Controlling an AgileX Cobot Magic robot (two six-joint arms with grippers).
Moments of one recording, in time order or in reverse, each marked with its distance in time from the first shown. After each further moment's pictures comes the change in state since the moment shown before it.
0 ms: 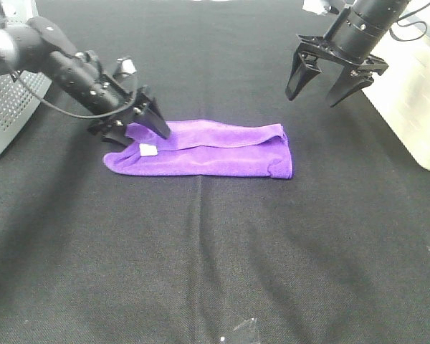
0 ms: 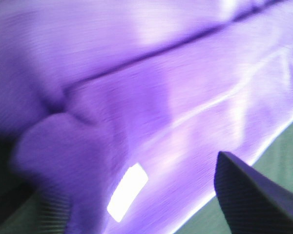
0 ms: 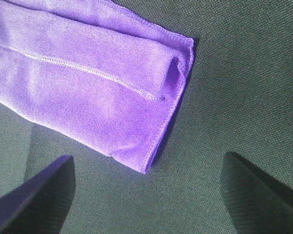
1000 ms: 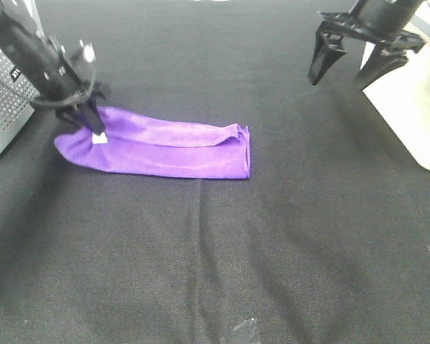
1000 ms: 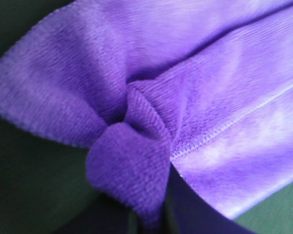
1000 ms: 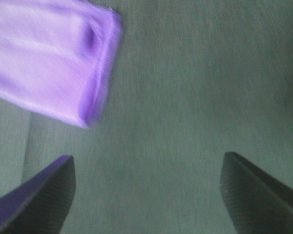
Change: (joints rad) left arm 0.079 -0.171 0.080 0.308 -0.016 0.001; right arm 0.000 -0.201 0.147 -0.091 0.000 0.071
